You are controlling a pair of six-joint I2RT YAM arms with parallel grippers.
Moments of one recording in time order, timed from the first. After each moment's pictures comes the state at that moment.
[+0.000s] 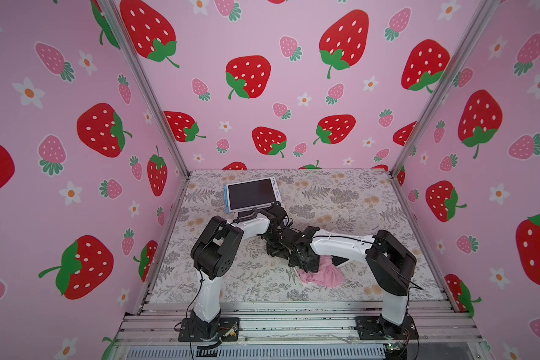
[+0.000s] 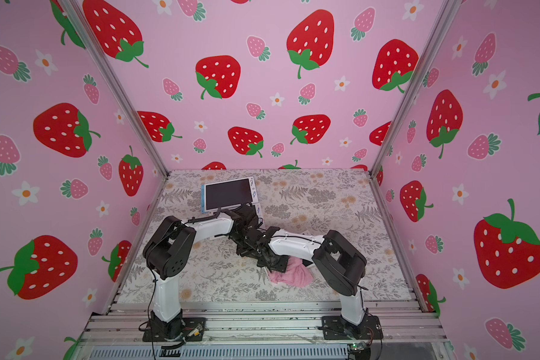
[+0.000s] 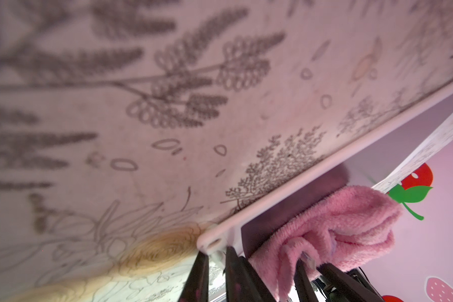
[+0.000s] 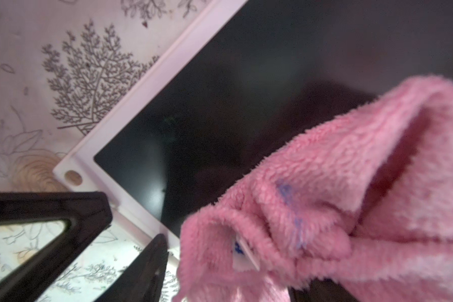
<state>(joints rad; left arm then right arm) -0.57 2.01 1.28 -0.74 0.57 -0.74 1.01 1.92 1.27 -0.94 0.17 1.20</state>
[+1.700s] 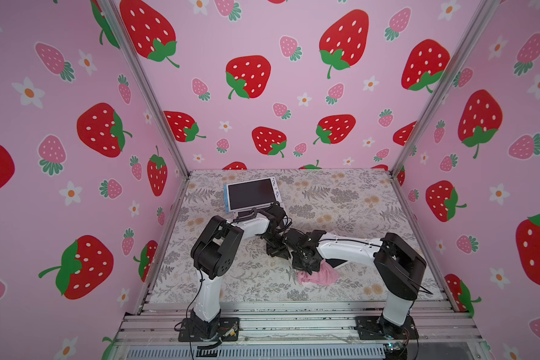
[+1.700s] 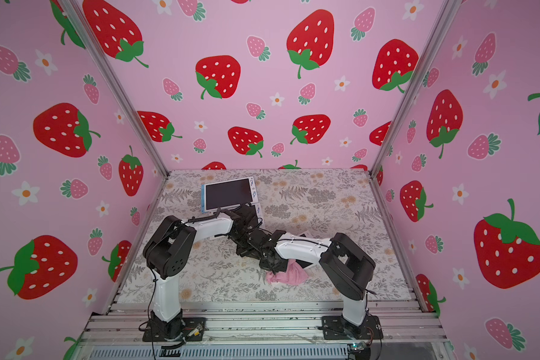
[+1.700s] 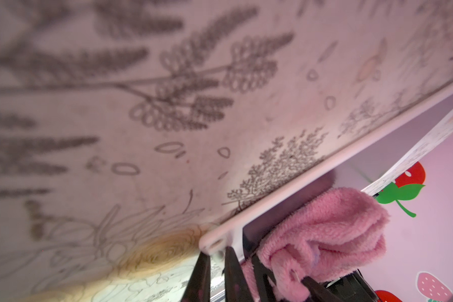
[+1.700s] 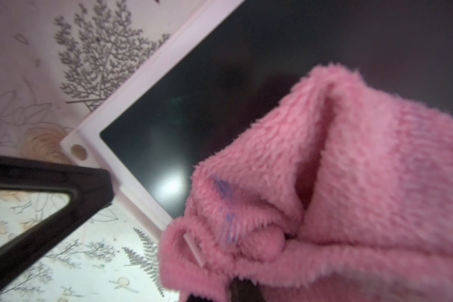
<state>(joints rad) -0.57 2.01 1.27 -0.73 0.60 -0.74 1.01 1.84 1.18 -0.77 0.11 1.16</state>
